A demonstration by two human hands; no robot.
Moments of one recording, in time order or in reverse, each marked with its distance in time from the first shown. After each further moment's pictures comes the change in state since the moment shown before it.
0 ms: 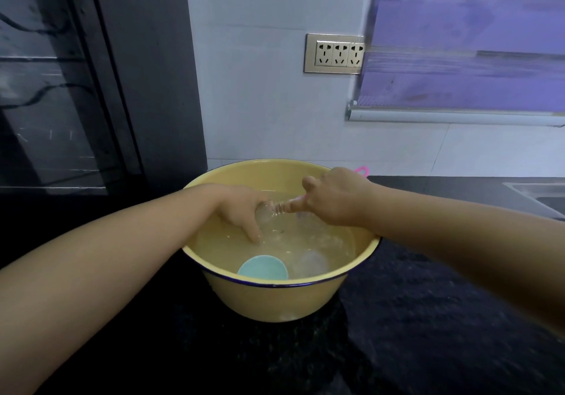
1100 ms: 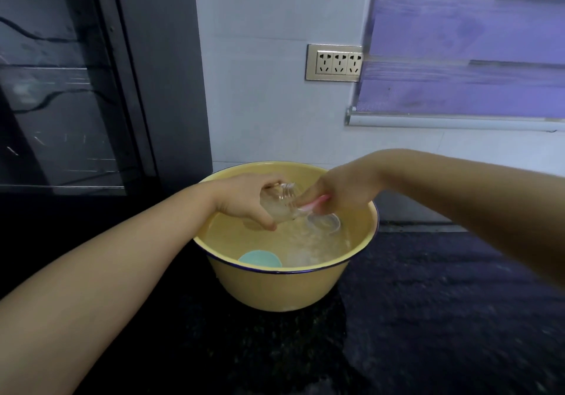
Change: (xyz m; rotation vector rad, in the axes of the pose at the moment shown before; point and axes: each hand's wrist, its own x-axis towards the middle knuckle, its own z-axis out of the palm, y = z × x) left_hand -0.023 0.002 0.000 -0.232 0.270 0.245; right_hand -0.015 0.025 -0.032 0.650 -0.442 0.019
